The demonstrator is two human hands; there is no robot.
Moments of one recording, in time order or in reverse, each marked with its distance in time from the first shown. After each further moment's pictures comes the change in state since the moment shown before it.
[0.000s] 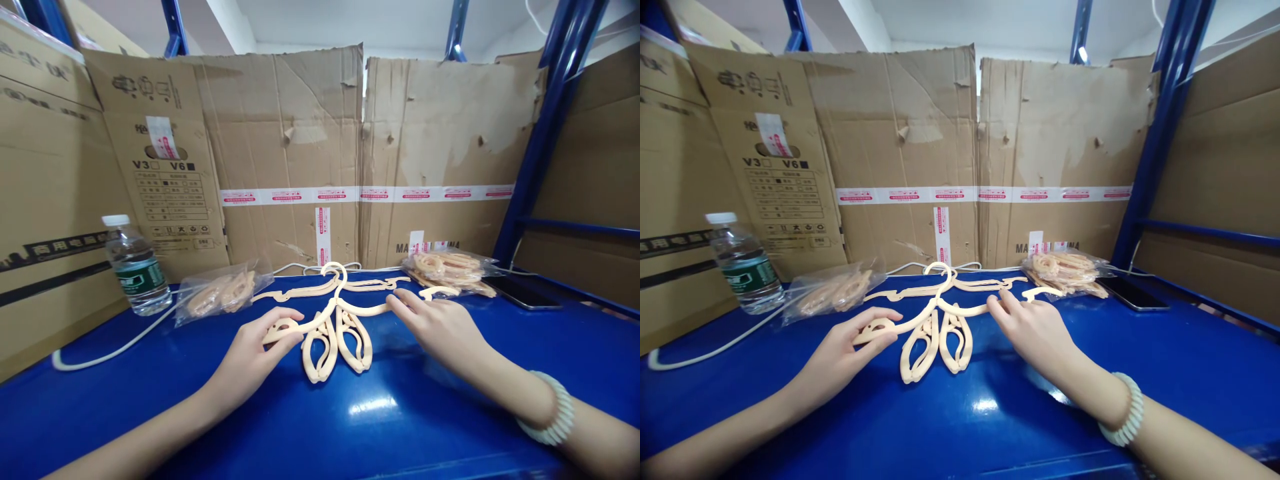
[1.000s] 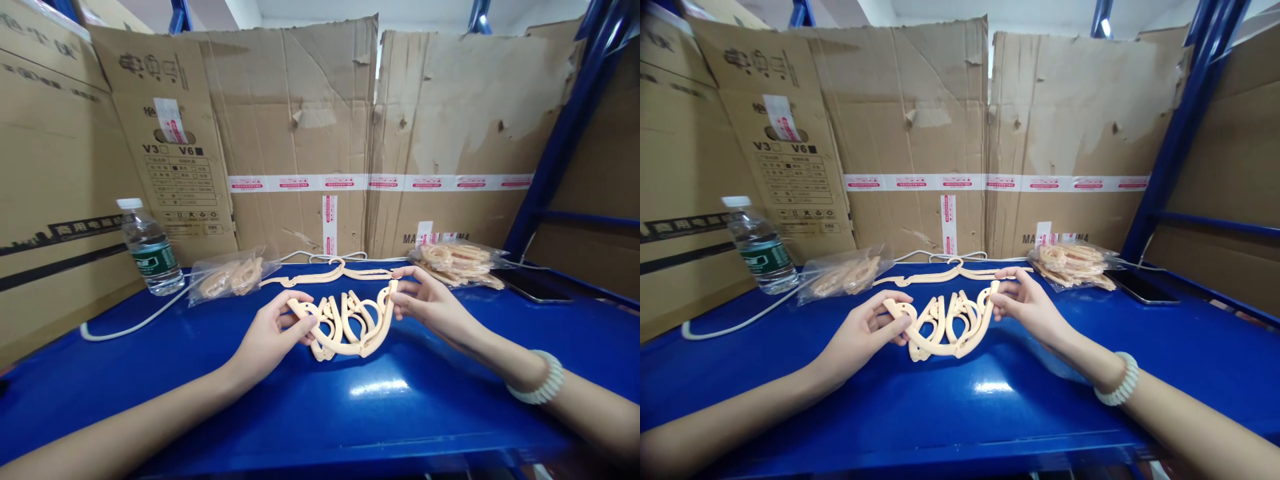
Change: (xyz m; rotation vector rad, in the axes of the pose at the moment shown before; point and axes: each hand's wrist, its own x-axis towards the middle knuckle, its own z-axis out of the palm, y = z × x) left_hand -0.003 0.007 0.022 -0.491 0.002 -0.139; right_hand 0.013 -0.009 0.008 1.972 -0.087 0.647
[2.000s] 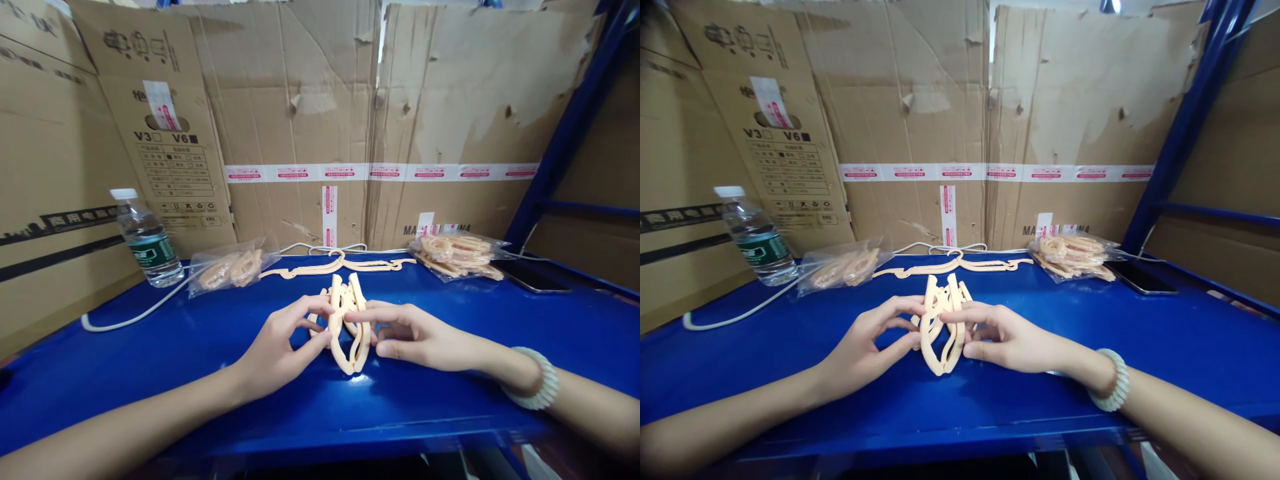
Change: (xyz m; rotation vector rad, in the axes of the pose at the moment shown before) left_hand -0.013 0.003 0.007 0.283 -0.209 0.476; right_hand -0.022 -0.016 0.027 -0.328 -0.619 -0.001
